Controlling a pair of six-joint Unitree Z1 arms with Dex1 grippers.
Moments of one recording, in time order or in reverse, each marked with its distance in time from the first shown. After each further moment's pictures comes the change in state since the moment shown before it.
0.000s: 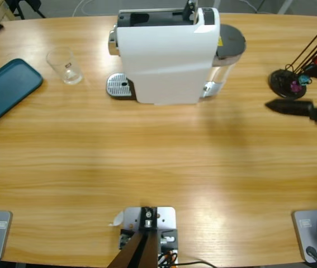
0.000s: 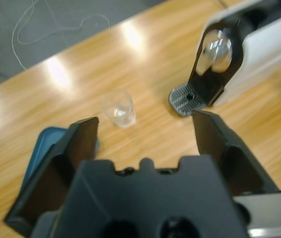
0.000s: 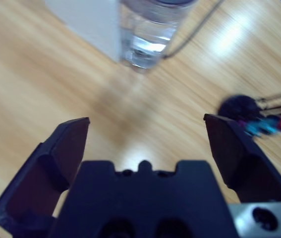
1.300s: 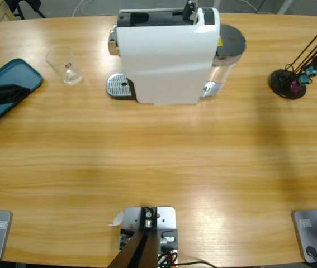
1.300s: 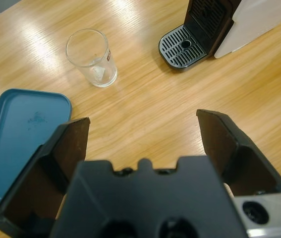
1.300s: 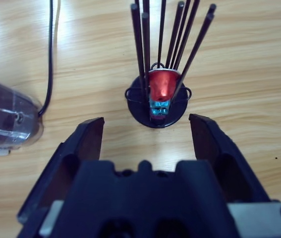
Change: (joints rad) arm 0 -0.078 -0.050 0.247 -0.084 0.020 -0.071; arm 1 -0.551 0.036 0.204 -0.373 0.057 0.199
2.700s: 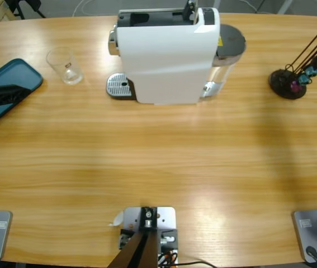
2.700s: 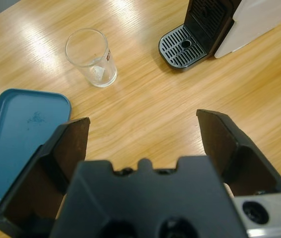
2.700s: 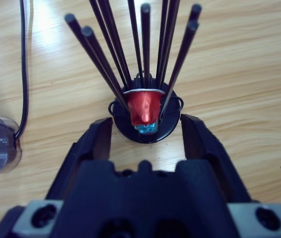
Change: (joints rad) arm 0 0.000 0.000 0.009 -0.011 0.000 0.000; arm 1 -0.071 0.112 0.044 -0.147 0.000 0.000
